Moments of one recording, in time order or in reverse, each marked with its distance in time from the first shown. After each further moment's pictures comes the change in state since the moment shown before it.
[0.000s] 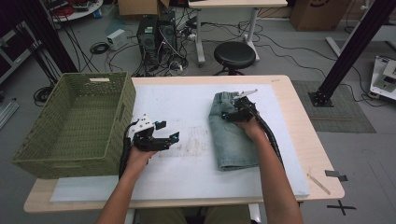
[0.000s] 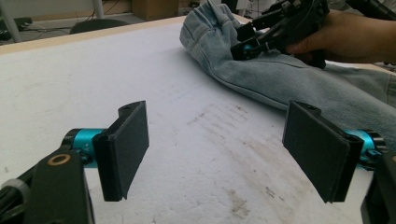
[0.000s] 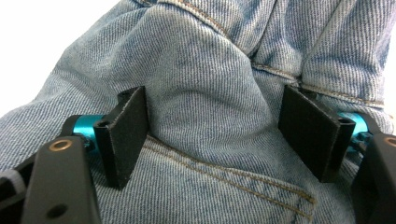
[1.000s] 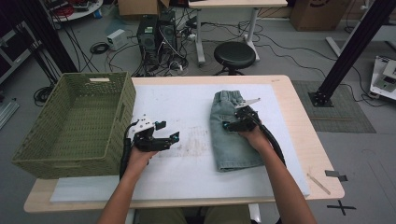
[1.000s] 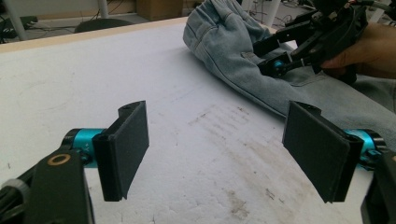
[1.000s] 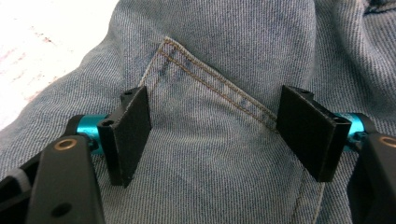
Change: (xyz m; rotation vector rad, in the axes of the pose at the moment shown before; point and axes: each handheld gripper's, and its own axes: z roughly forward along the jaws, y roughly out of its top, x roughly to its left) left arm 0.000 0.000 -0.001 -0.005 0.021 -0.013; right arm 0.020 -0.024 -0.023 0.012 0.042 -0.037
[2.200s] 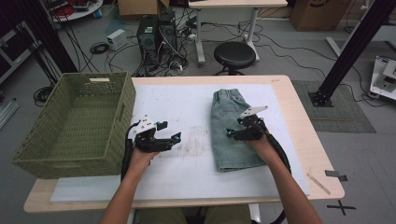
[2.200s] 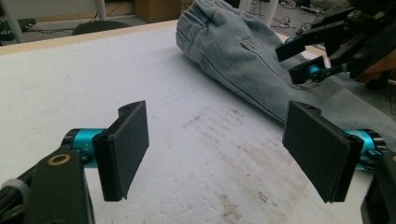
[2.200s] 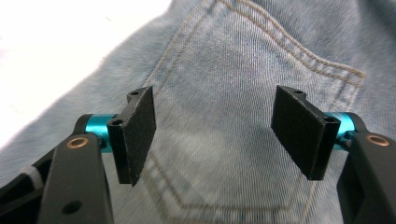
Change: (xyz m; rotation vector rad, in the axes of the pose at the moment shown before) left arm -0.006 0.001 0.002 -0.006 -0.006 0.002; right arm 0.019 -0.019 -0.042 -0.040 0.041 -0.051
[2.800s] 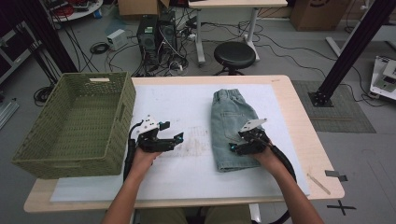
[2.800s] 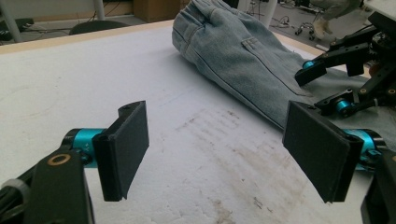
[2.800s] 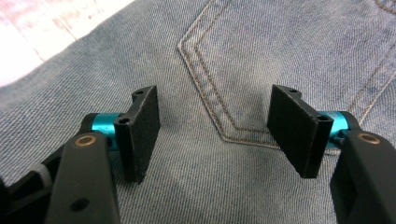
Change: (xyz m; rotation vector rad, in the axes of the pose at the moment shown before) left arm -0.005 0.001 0.005 0.001 -0.003 0.004; right arm 0.022 -0.028 -0.009 0.100 0.018 -0.110
